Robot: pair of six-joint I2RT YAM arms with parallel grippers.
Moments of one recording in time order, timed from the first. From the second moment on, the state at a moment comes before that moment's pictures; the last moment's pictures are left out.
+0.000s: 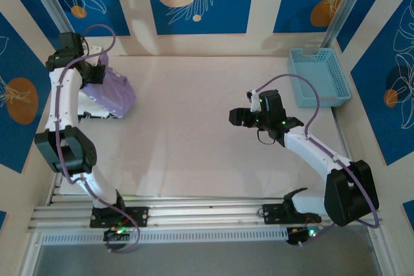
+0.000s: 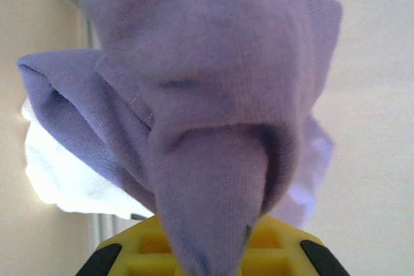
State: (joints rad) left arm 0.21 1.78 1.86 -1.03 0.03 0.34; right arm 0.37 1.27 0.80 -0.23 -0.28 0.38
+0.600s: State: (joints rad) left arm 0.38 2.13 1.94 -0.80 -0.42 0.33; right arm 0.37 1.35 0.80 -0.24 -0.22 0.36
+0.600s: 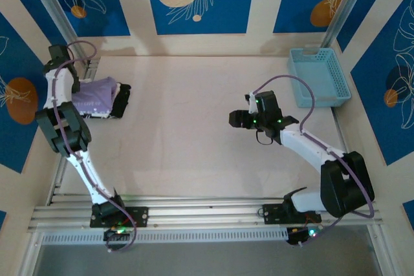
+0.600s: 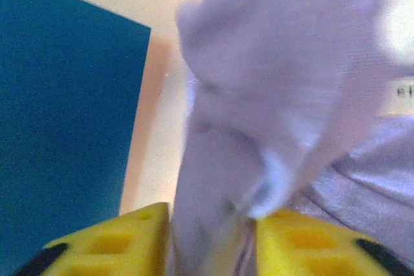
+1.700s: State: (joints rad) left arm 0.15 2.15 1.71 -0.59 0.11 -0.15; right arm 0.43 1.30 0.86 -0.33 -0.14 0.36
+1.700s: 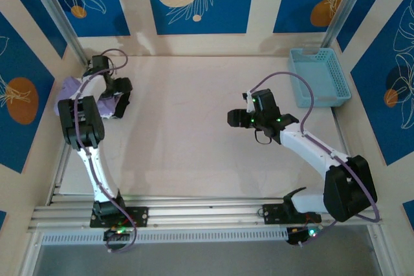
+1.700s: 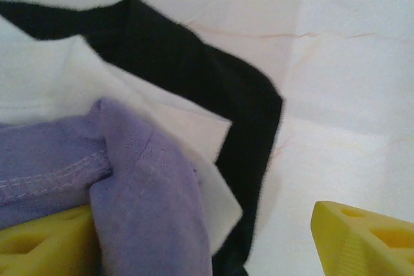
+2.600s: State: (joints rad) left arm 0.05 0.95 0.49 -0.10 -0.09 -0.32; right arm 0.32 1.03 0.68 -0.26 0.36 0.21
